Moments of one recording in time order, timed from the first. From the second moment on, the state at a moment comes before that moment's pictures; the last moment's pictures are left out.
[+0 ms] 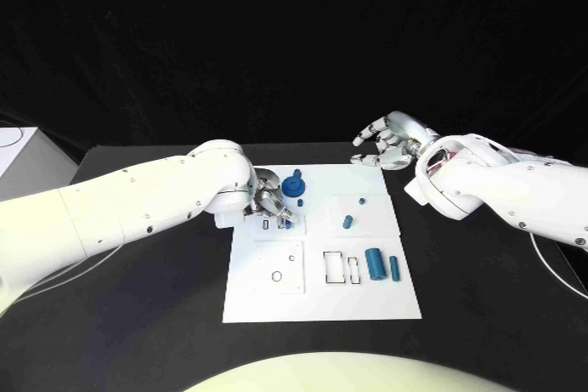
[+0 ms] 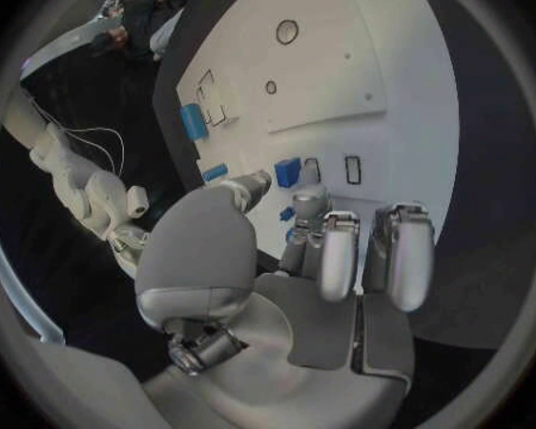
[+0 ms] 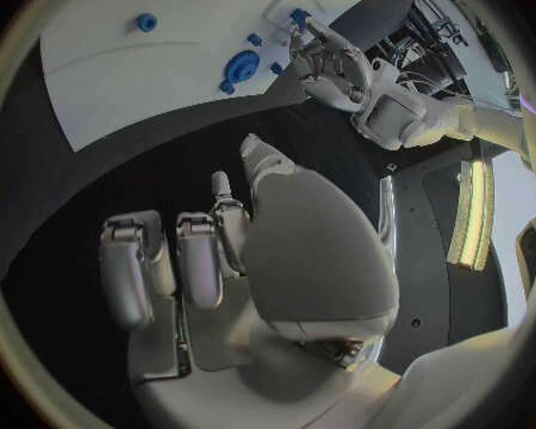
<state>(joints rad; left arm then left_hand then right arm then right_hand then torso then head) 1.27 -0.53 -0.07 1.32 -0.99 0.27 -0.59 1.10 -0.17 0.49 0.28 0.06 0.85 0.12 0.54 0.63 1.19 0.05 1.17 0.96 1.47 -0.02 1.57 1.31 0.04 1.46 0.09 1.52 1.31 1.32 -0.86 -0.16 1.52 -1.07 -0.50 -0.14 1.44 -0.20 0.23 0.28 0.13 0.91 0.15 0.19 0.35 1.41 0.07 1.35 1.31 1.47 -0.01 1.52 1.31 0.01 1.47 0.09 1.55 1.31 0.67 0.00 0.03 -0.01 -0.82</state>
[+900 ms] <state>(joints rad) 1.27 -0.52 -0.07 1.30 -0.98 0.29 -0.58 1.22 -0.14 0.63 0.16 0.06 0.83 0.10 0.57 0.71 1.19 0.02 1.17 0.96 1.46 -0.03 1.57 1.31 0.04 1.47 0.07 1.52 1.31 1.32 -0.85 -0.16 1.51 -1.07 -0.48 -0.14 1.44 -0.20 0.23 0.28 0.13 0.91 0.15 0.19 0.35 1.41 0.07 1.35 1.31 1.47 -0.01 1.52 1.31 0.01 1.47 0.09 1.54 1.31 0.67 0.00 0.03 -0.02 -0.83</state>
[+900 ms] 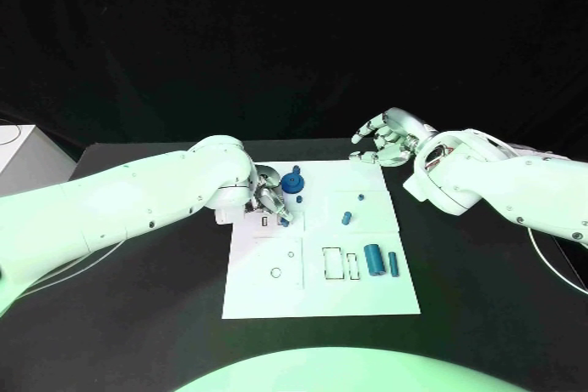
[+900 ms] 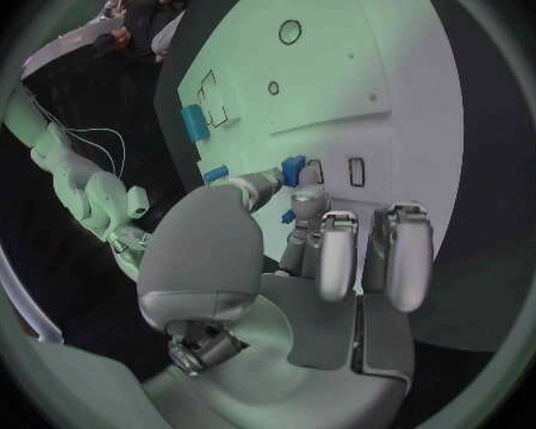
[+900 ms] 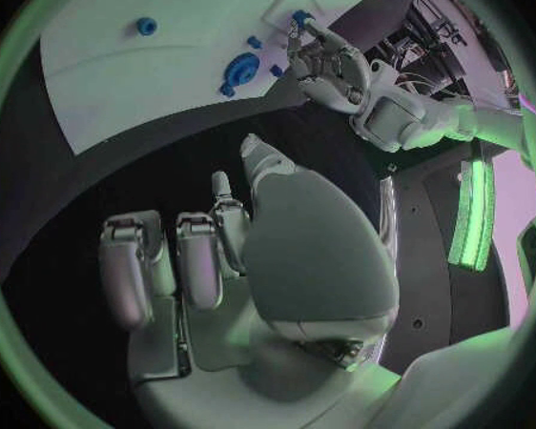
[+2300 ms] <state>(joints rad) 1.26 -0.67 -0.10 1.46 -0.89 -0.03 -0.52 1.11 -0.21 0.70 0.15 0.55 0.87 0.09 0.66 0.75 1.32 -0.02 1.26 1.10 1.47 -0.06 1.57 1.31 0.02 1.47 0.04 1.54 1.31 1.32 -0.86 -0.16 1.51 -1.06 -0.48 -0.15 1.43 -0.20 0.24 0.29 0.13 0.91 0.15 0.19 0.35 1.41 0.07 1.35 1.31 1.47 -0.01 1.52 1.31 0.01 1.47 0.09 1.54 1.31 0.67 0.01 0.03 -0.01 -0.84</state>
